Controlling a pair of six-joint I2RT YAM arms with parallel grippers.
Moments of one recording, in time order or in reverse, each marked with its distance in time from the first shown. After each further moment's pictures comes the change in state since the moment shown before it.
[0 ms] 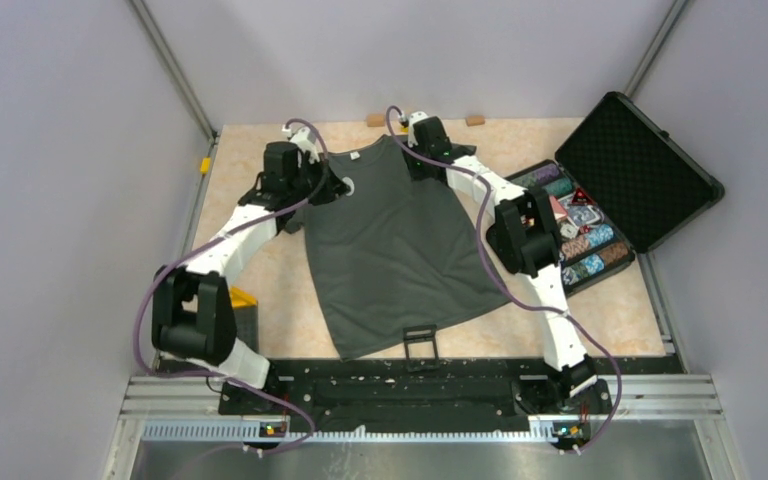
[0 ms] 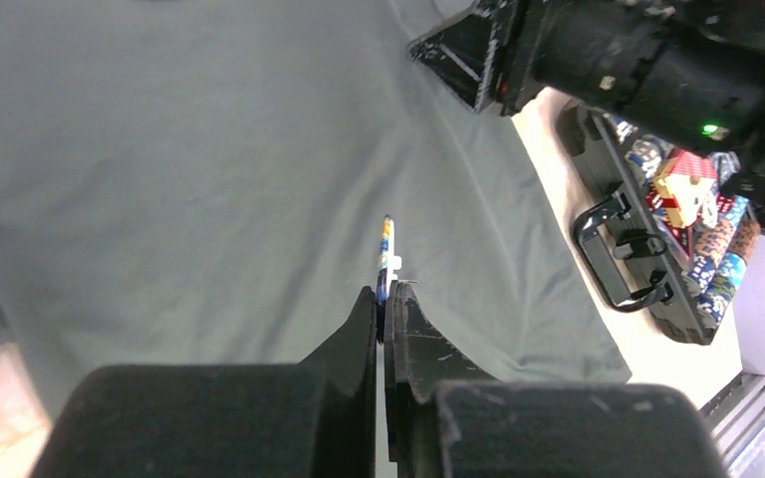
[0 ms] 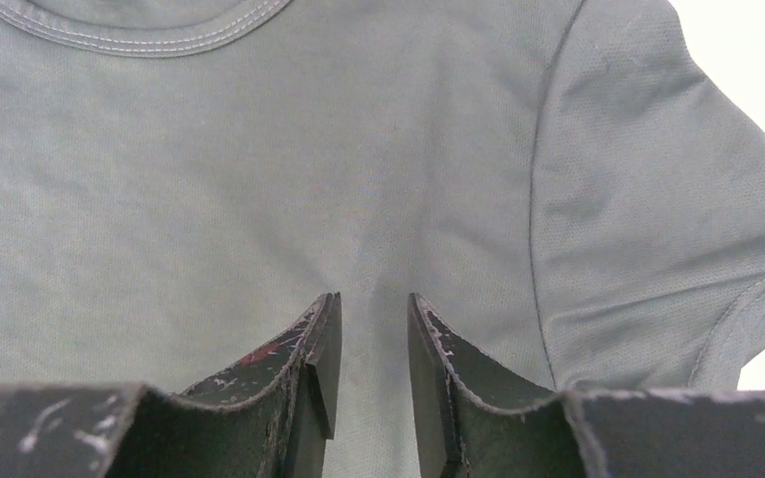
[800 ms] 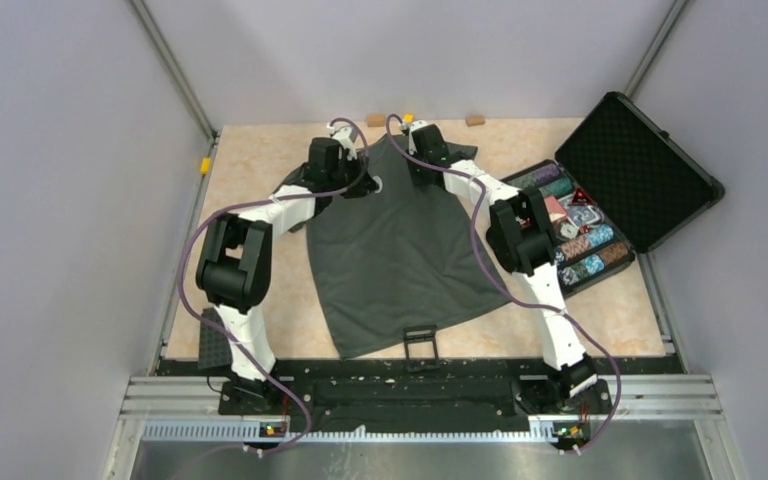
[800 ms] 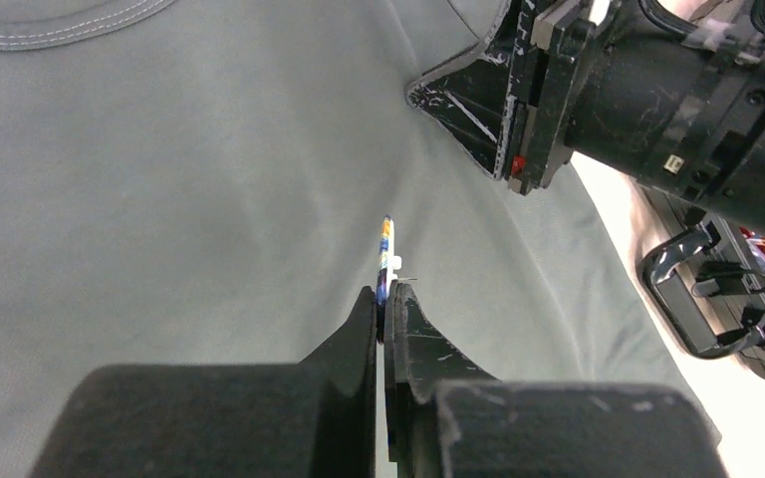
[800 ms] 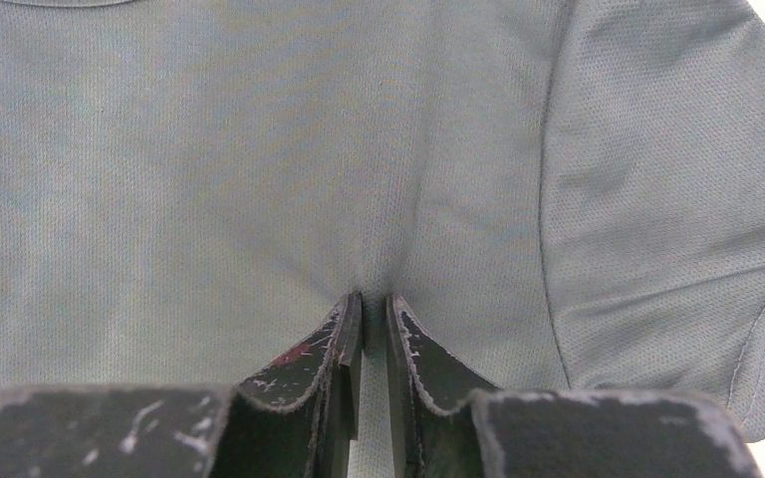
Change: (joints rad) left arm -0.106 0.405 0.175 0.177 -0.021 0.044; right arm 0.000 0.053 0.004 -0.008 0.045 0.013
